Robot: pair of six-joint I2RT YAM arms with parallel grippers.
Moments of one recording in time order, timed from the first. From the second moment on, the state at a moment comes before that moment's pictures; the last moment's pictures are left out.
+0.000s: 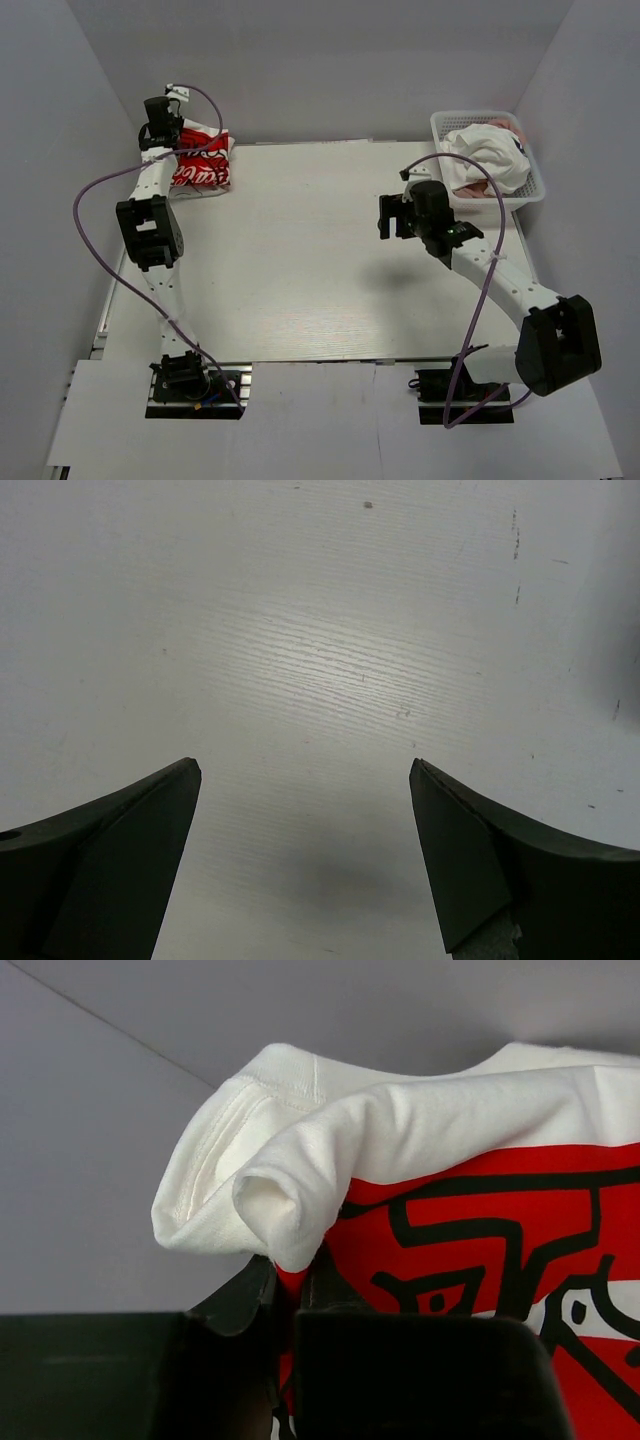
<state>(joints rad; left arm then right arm) 0.14 2.34 2.15 -0.19 -0.19 0.46 0.44 1.30 0.91 -0.22 0.07 0.15</state>
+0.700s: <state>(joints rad) 0.16 2.41 2.15 -0.10 -0.33 0.31 0.44 1.38 0.98 -0.24 0.05 0.15</state>
